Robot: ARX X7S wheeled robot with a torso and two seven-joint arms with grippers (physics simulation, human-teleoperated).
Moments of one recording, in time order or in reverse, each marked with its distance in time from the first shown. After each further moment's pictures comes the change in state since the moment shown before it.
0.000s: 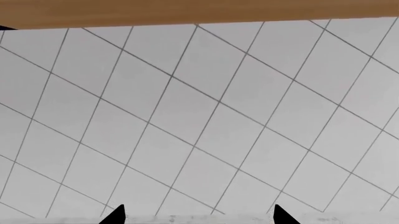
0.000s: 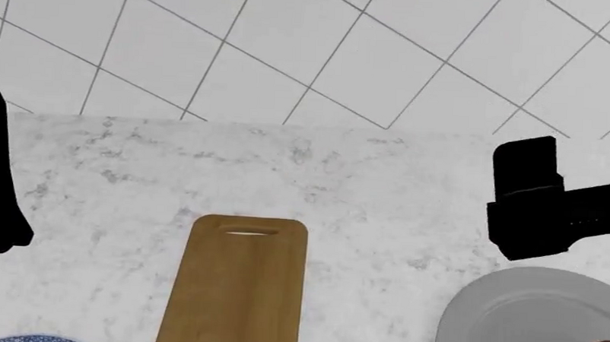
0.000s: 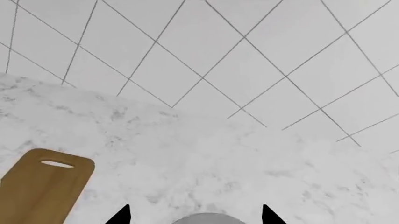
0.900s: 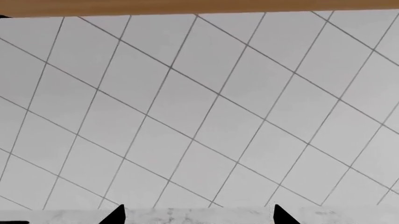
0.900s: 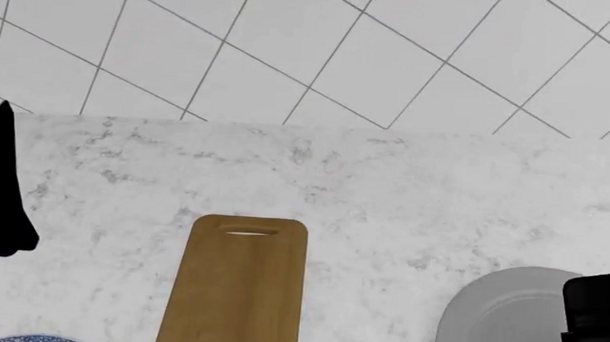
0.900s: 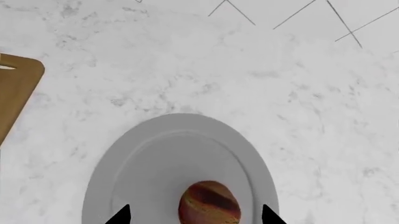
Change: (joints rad) left arm 0.031 -0.004 0.006 -0.010 0.021 0.017 0.025; right arm -0.127 0.229 -0.133 0.036 0.075 0.043 -0.082
